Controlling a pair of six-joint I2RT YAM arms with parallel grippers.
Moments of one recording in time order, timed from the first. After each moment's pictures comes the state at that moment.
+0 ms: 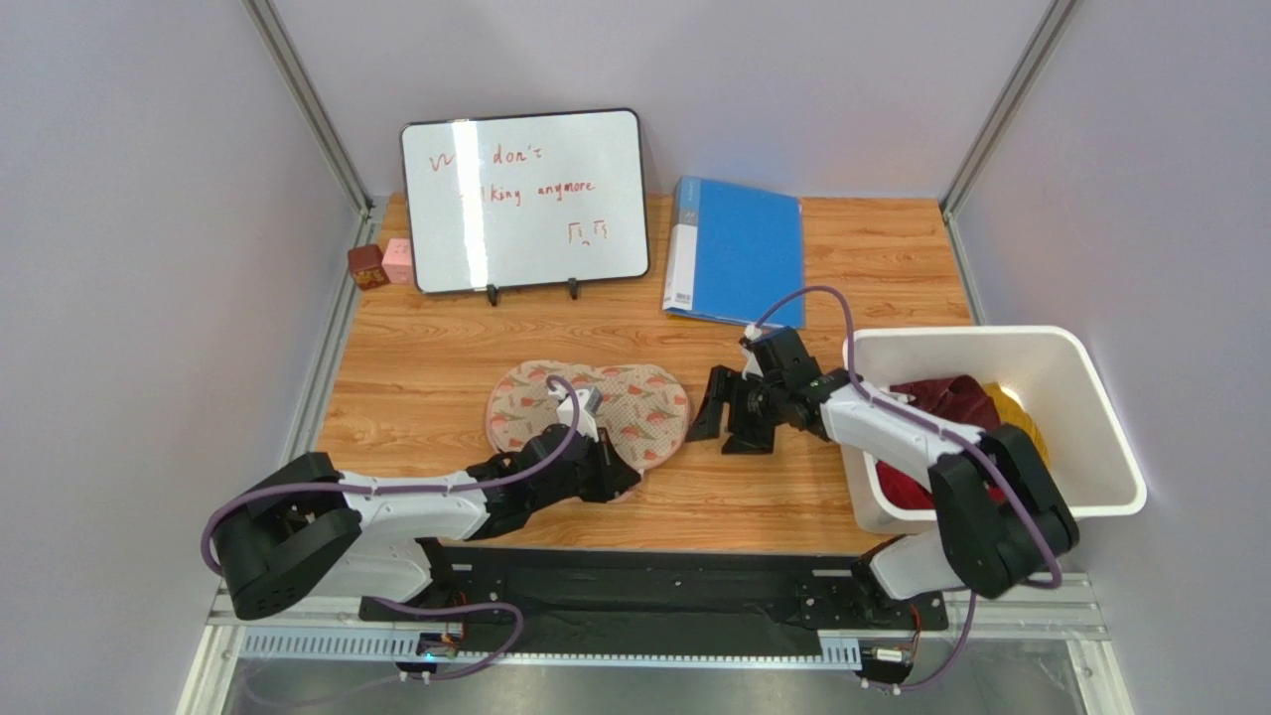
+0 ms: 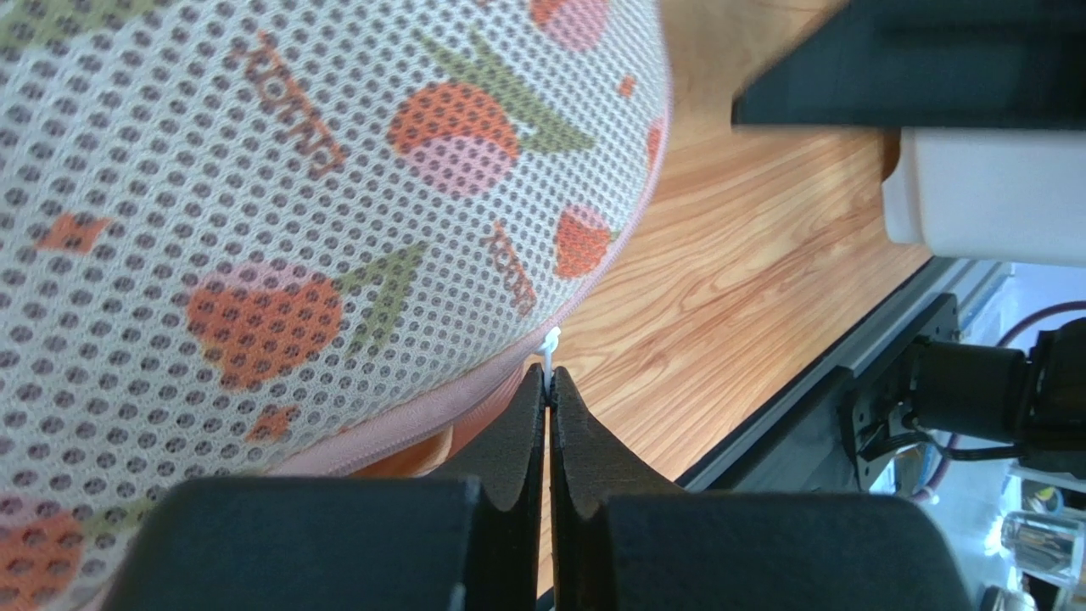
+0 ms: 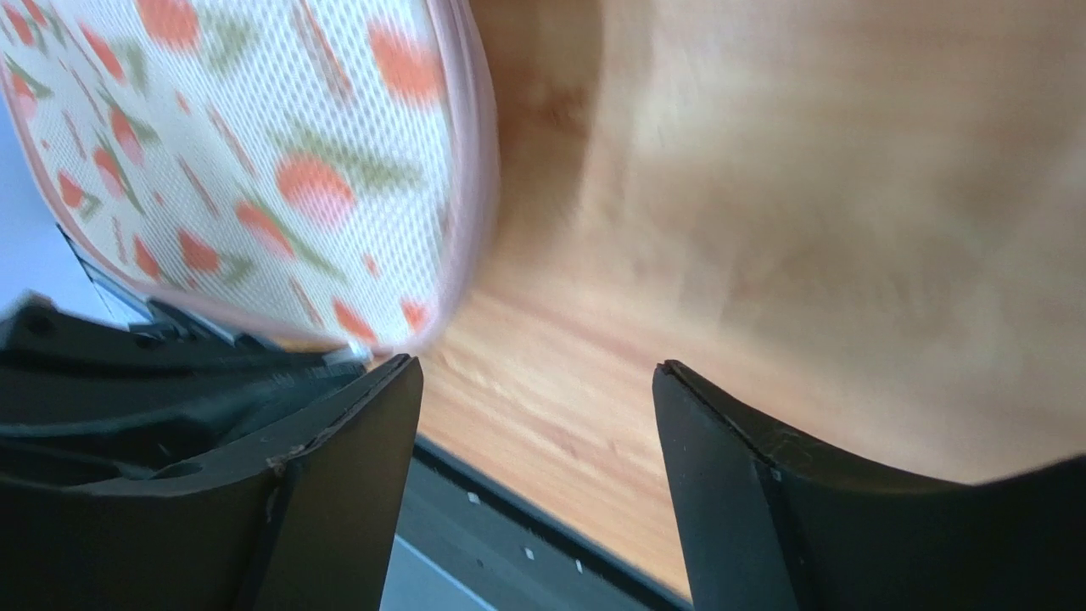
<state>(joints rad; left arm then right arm) -0.99 1.24 0.31 0.38 -0.08 -0.89 0.50 1.48 0.78 -0.30 -0.40 0.69</state>
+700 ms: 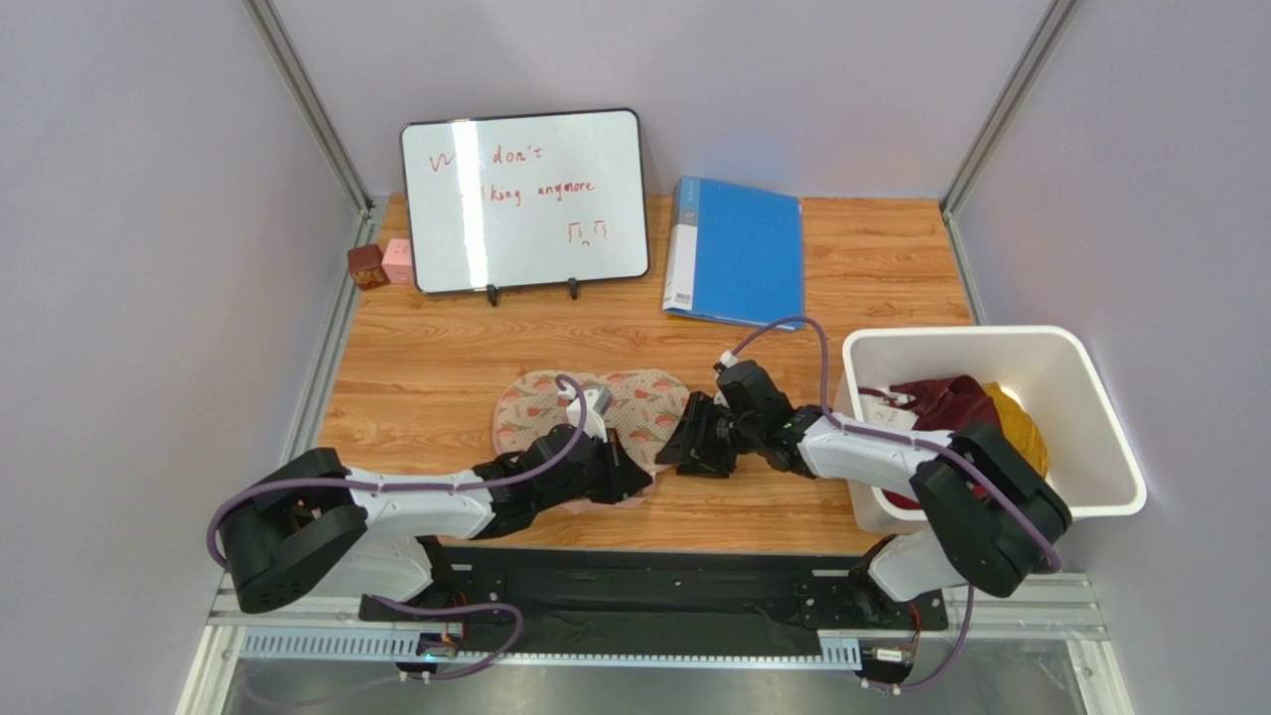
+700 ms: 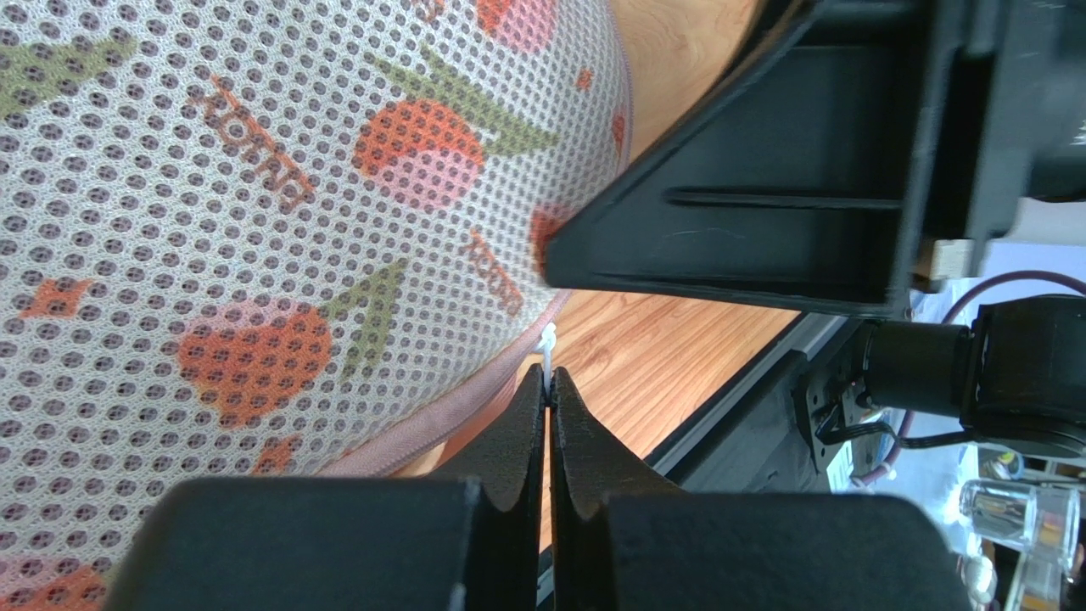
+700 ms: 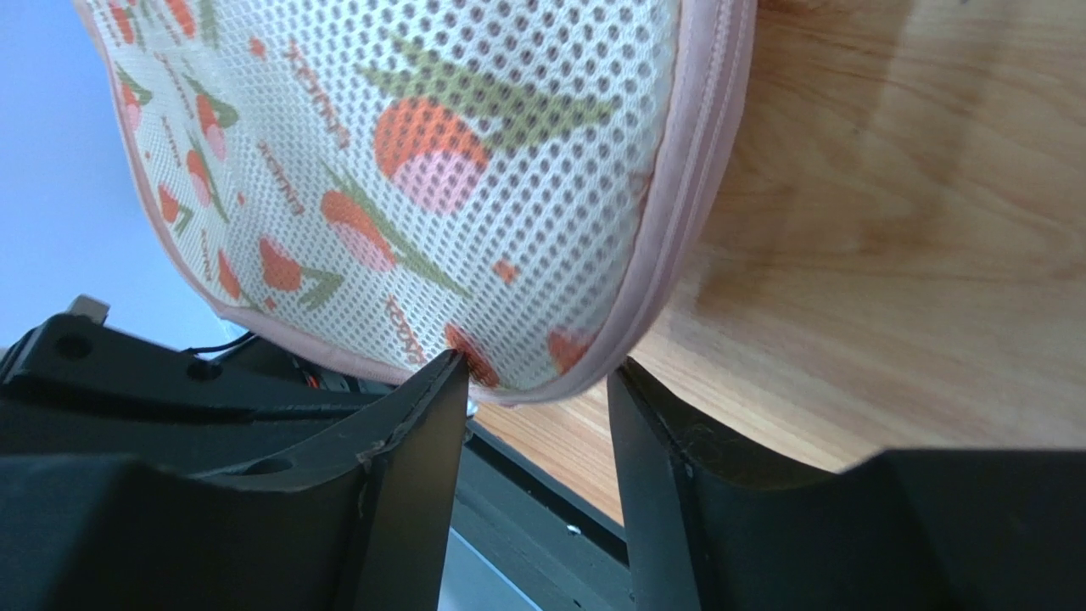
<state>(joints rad) -1.02 1.28 0.34 0.42 -0.05 -0.91 0.70 1.41 0.59 -0.02 -0.34 1.01</state>
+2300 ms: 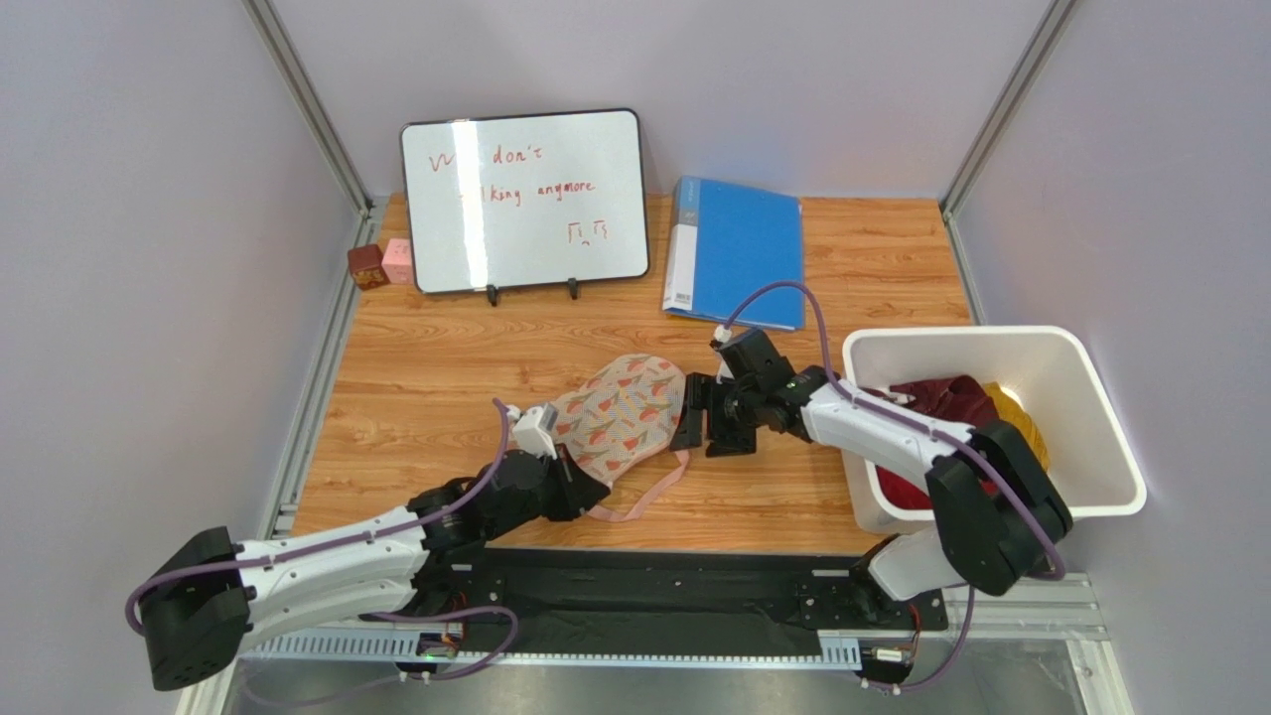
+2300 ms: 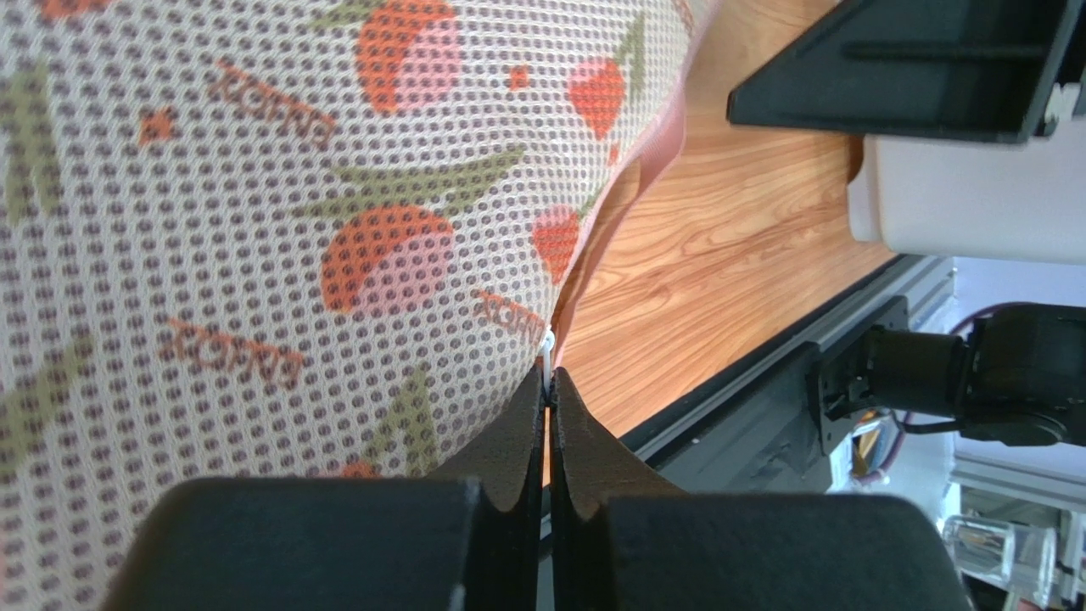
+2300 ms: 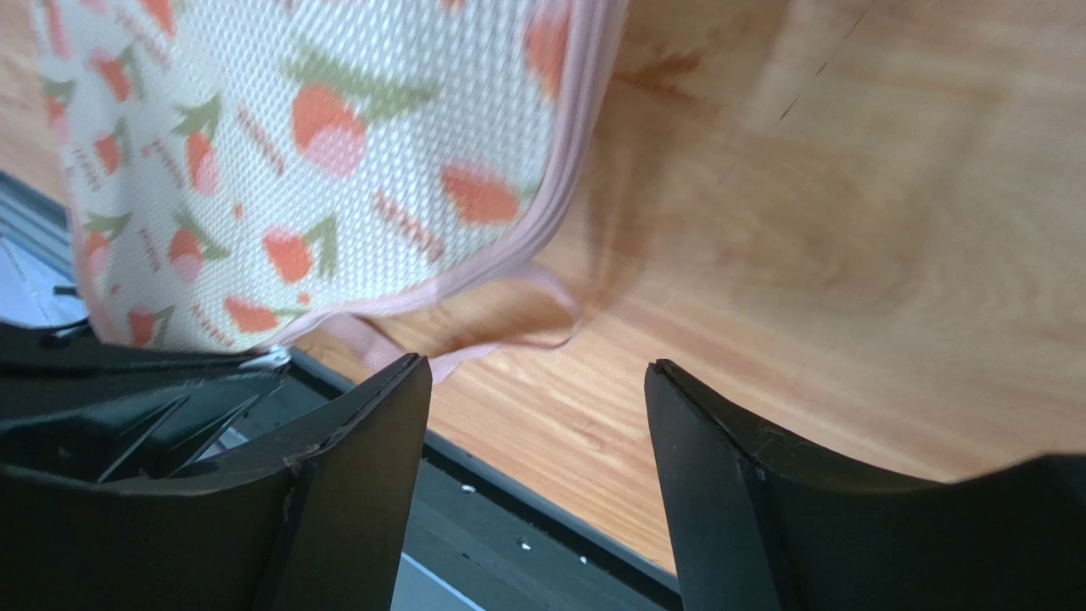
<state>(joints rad) -1.02 0.79 0.19 0.08 -0.17 -1.00 0.63 1.46 0.82 -0.37 -0.31 0.68</state>
